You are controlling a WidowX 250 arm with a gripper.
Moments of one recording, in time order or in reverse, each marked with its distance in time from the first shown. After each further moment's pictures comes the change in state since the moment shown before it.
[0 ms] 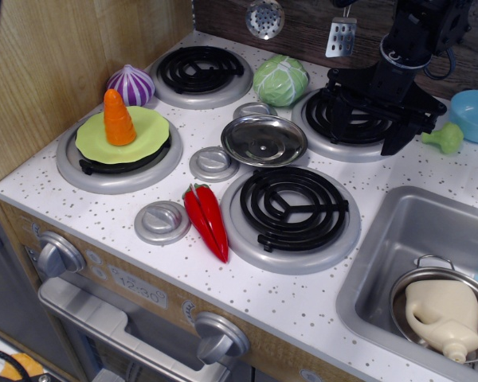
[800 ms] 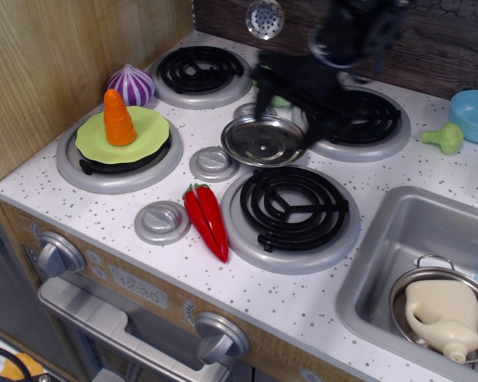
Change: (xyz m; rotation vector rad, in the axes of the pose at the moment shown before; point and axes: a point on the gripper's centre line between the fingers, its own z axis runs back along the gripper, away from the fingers) arm -0.031 0.084 0.015 0.238 -0.009 -0.091
